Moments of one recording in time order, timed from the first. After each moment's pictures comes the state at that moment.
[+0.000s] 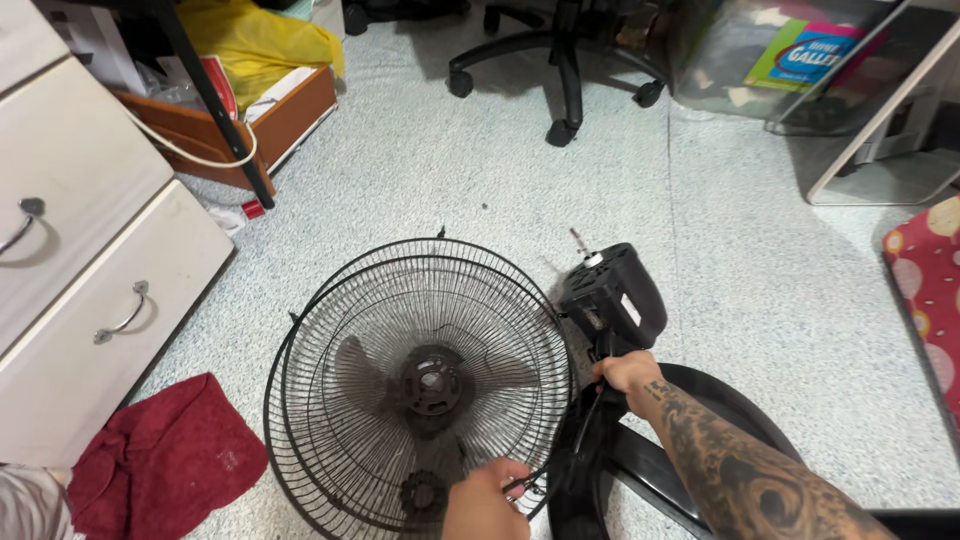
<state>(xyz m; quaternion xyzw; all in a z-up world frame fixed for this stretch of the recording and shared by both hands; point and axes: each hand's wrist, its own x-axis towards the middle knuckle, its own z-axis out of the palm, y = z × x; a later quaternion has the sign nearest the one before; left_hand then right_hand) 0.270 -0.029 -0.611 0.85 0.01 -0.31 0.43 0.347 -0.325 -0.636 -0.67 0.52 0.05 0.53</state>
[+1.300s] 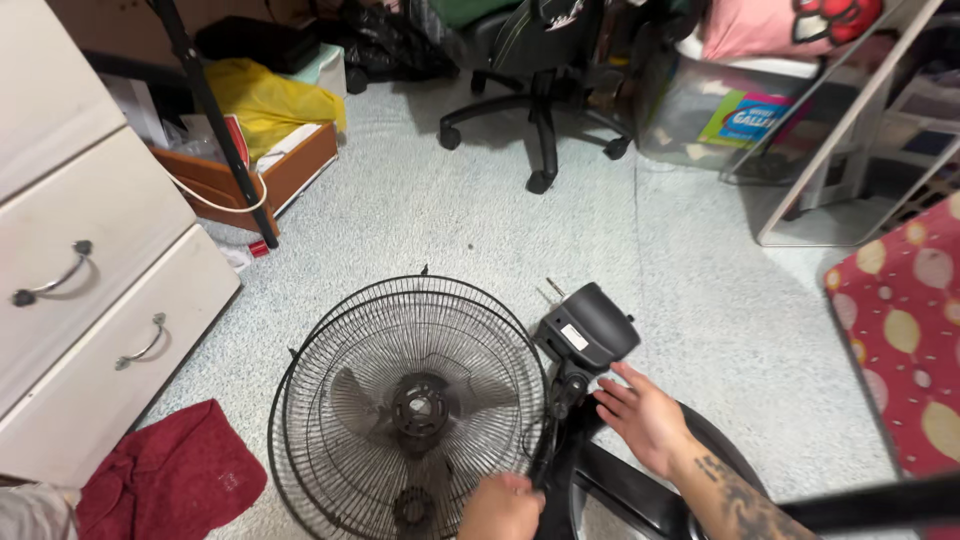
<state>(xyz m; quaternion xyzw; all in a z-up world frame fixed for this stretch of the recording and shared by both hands) 0.274 -0.067 -0.603 0.82 0.01 -0.42 0.40 0.256 -0.301 -0.524 -0.49 0.38 -0.07 0.78</state>
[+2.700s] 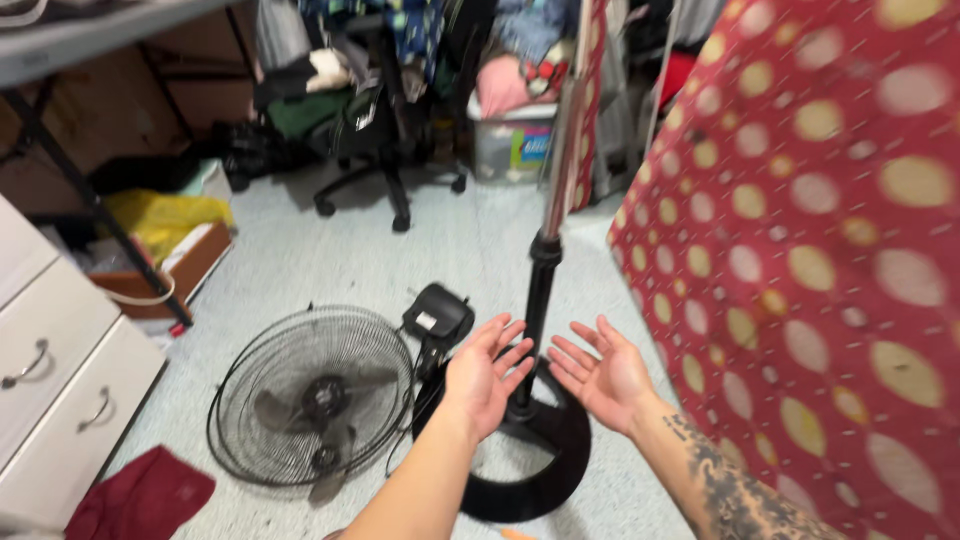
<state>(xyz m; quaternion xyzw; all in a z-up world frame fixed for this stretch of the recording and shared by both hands) 0.006 -0.161 -0.282 0.38 -0.06 -0.41 0.83 -0.115 -0.309 -0.270 -0.33 0.28 -0.20 0.88</state>
